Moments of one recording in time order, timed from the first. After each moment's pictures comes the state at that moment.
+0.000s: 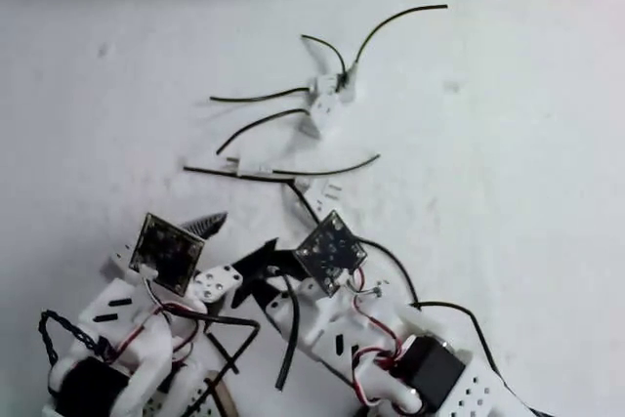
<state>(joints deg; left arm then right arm) 20.1 -104.0 69.1 72.3 -3.2 -53.4 -87.3 72.4 52.2 -5.4</state>
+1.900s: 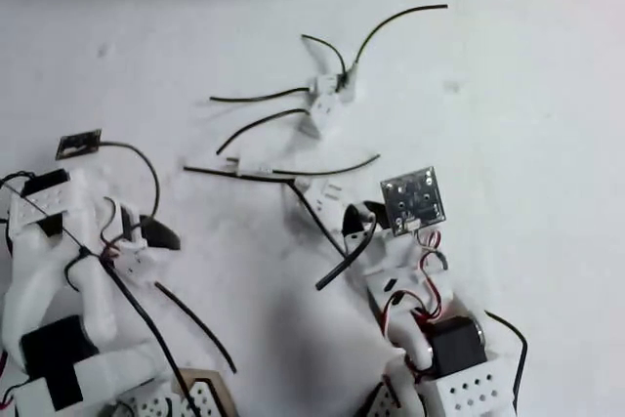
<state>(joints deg) -28.4 -8.0 42.8 69.4 -8.0 -22.0 -87.4 75.1 54.7 1.4</state>
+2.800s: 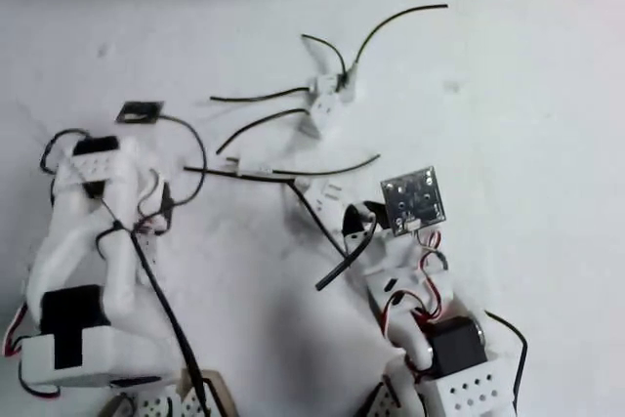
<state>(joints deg) -15.4 -1.7 32.0 70.9 -10.1 -22.0 -87.4 75.1 54.7 1.4</state>
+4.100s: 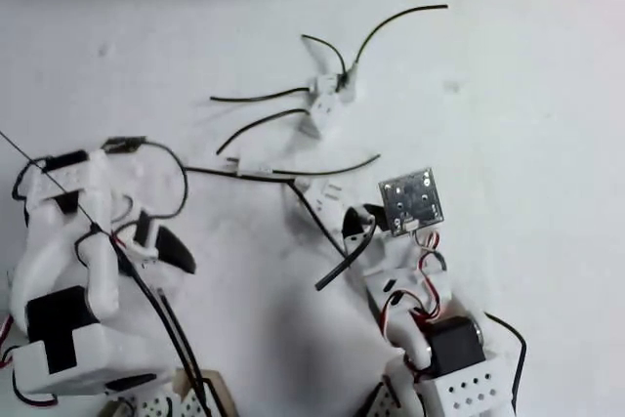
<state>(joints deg) -24.1 -1.5 36.7 79.2 -17.8 -22.0 -87.6 76.3 54.7 1.4</state>
